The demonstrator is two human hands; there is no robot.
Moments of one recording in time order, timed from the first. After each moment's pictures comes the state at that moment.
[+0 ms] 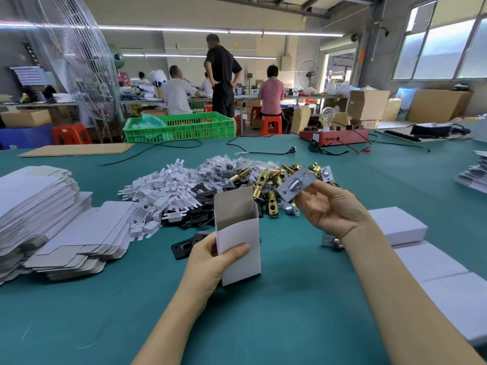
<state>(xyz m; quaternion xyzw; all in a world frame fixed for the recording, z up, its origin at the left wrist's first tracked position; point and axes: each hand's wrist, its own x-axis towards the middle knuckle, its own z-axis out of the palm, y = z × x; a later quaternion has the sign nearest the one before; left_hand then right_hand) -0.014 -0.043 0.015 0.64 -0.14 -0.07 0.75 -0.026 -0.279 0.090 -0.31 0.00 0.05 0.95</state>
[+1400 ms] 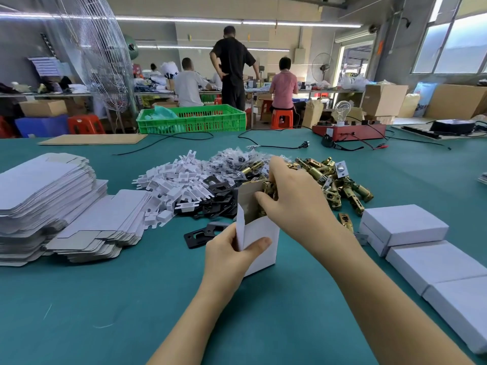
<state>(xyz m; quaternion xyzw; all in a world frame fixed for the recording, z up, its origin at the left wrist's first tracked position) -0.023 -0.057 0.010 0.72 -0.14 0.03 0.68 -0.042 -0.182 0.111 -0.93 -0.08 -0.31 0.16</state>
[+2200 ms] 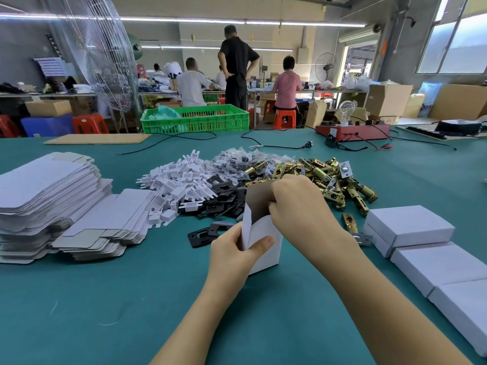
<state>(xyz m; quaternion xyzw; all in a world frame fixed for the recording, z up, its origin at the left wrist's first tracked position) -0.021 -0.056 0.008 0.72 -0.15 0.02 0.68 -0.042 -0.172 0.113 -0.97 -0.04 -0.22 -0.01</state>
